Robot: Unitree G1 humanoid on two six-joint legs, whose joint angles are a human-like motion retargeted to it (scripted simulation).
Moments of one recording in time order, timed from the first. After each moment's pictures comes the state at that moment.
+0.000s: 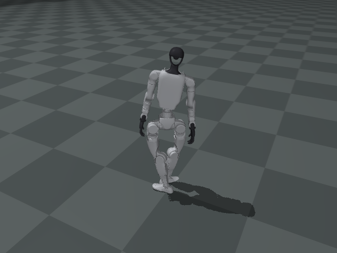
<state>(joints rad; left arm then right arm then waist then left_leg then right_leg) -0.04 0.09 0.11 1.56 0.01 0.18 0.01 -0.07 -0.20 -0.26 1.54 -0.49 0.16 -0.01 -0.25 0.12 0.05 0.14 -0.03 1.11 0.03 -0.30 -0.05 -0.03 -0.11 -1.28 0.10 -0.10 -0.03</state>
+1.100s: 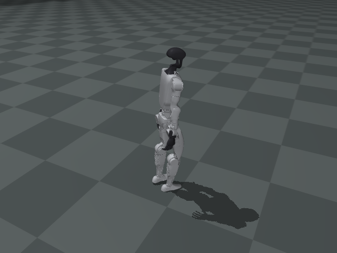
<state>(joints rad) -0.07 0.06 0.22 1.52 -0.10 0.15 0.02 0.02 -0.11 -0.23 1.45 -0.69 0.19 0.10 -0.14 -0.04 0.09 0.02 -0.09 0.22 0.03 0.01 0.05 -0.12 -0.01 -0.07 0.19 -0.01 -0.06</state>
